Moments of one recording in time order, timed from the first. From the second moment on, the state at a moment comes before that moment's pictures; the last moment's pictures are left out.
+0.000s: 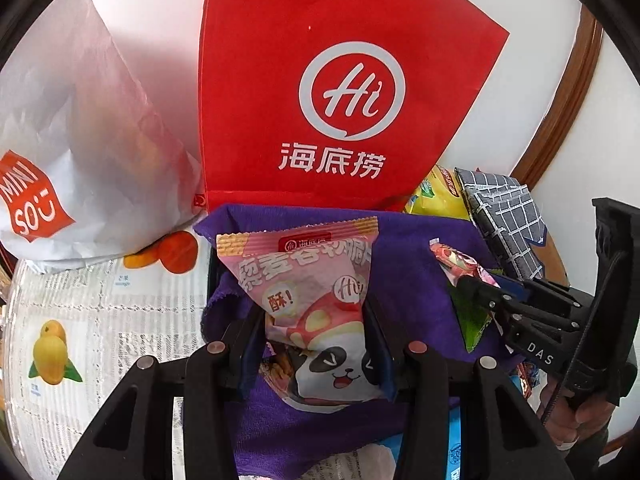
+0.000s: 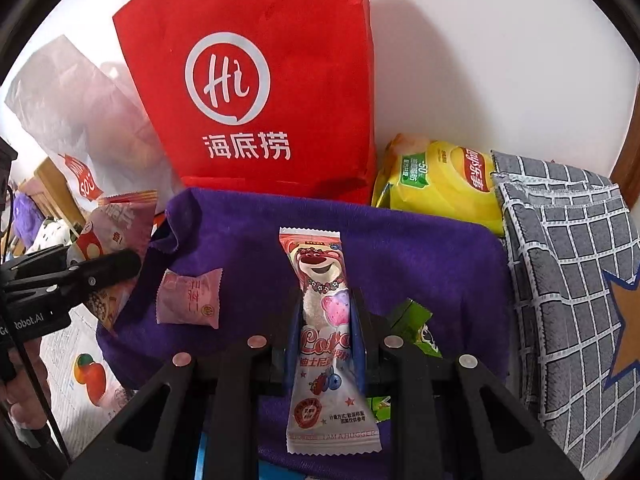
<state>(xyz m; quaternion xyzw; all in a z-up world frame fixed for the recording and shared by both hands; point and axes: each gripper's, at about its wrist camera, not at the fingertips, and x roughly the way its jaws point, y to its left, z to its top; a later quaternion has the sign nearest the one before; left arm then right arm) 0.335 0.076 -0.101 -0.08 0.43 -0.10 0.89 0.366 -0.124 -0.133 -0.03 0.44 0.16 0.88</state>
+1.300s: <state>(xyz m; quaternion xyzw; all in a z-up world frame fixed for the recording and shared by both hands) 0.341 0.065 -0.115 -0.05 0.46 -0.10 0.88 0.375 -0.117 -0.145 -0.05 0.47 0.14 0.87</state>
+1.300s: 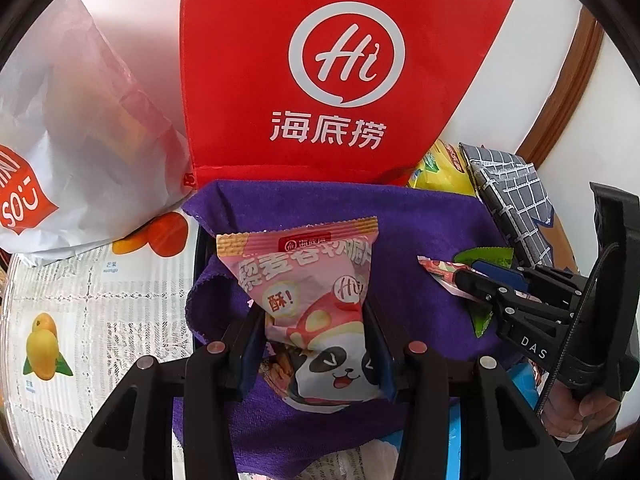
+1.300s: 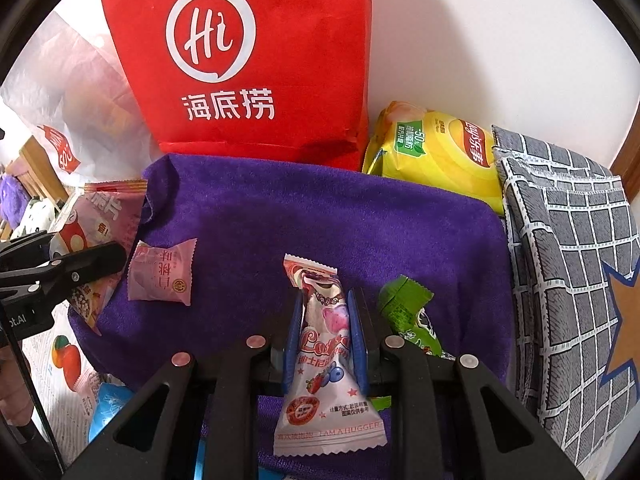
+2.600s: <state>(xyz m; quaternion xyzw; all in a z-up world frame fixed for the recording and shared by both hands) 0.342 0.051 -0.123 -0.04 0.49 -0.12 0.86 0.345 -0.142 -0.090 -0.04 0.41 0.13 0.90</state>
